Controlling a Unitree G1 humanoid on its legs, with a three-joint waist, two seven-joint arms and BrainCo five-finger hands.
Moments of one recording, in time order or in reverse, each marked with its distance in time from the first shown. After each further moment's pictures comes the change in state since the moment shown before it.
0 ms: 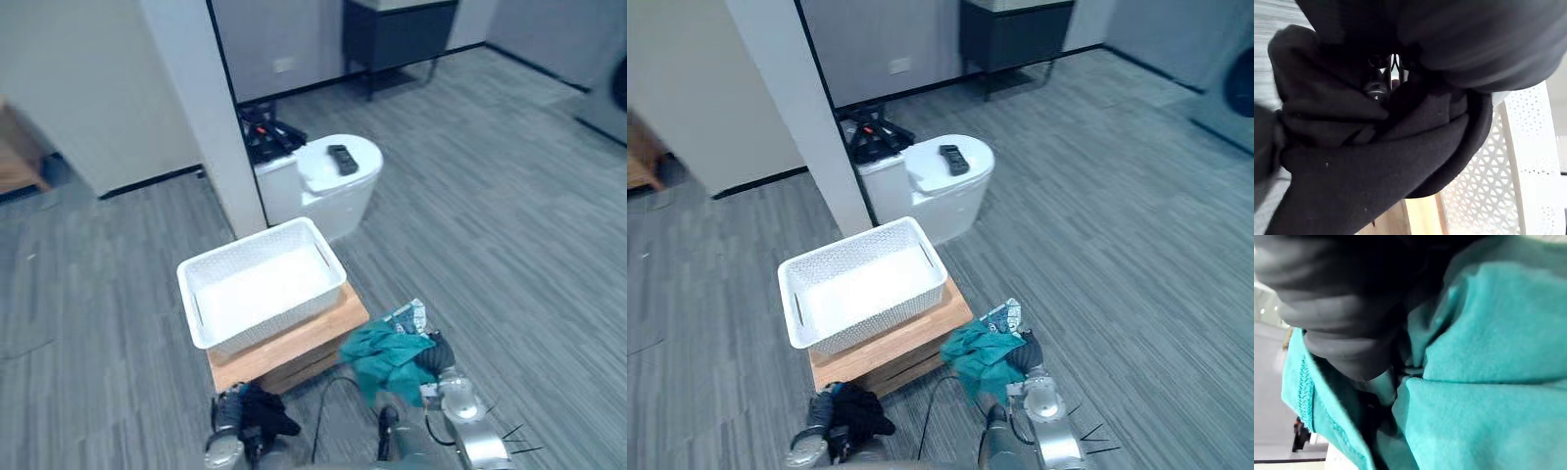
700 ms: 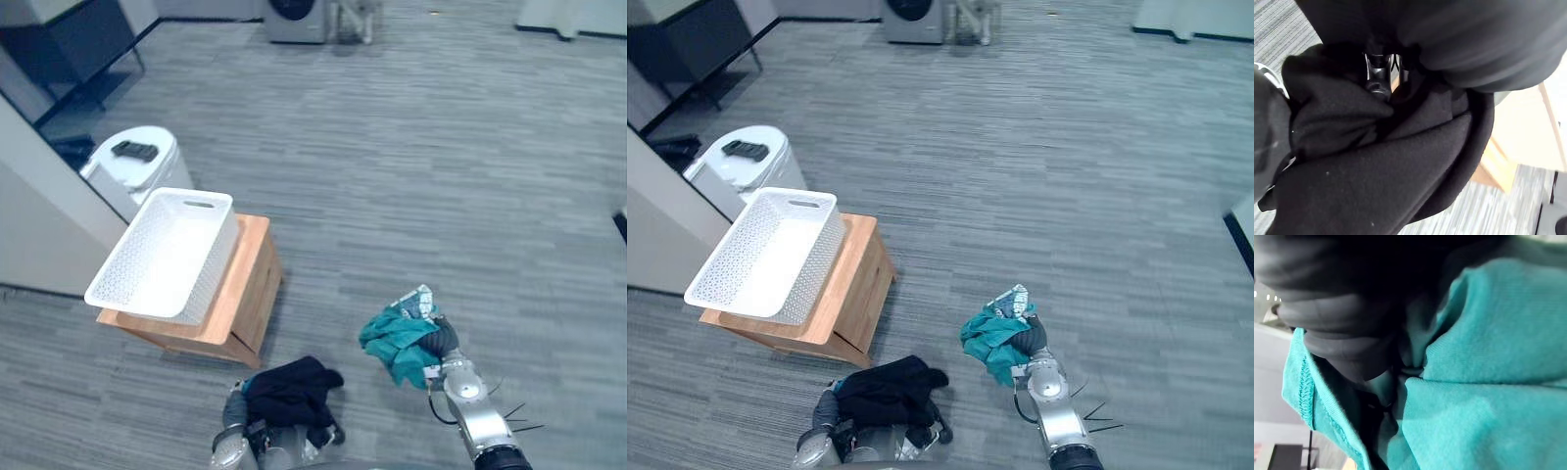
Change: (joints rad) left arm 0.000 -0.015 0.057 -0.050 -0.087 -0.013 -0.012; right arm -0.114 0.012 0.004 0.090 -0.022 0.003 -0.002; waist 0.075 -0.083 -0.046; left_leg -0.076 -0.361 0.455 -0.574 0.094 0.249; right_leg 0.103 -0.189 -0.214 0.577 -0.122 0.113
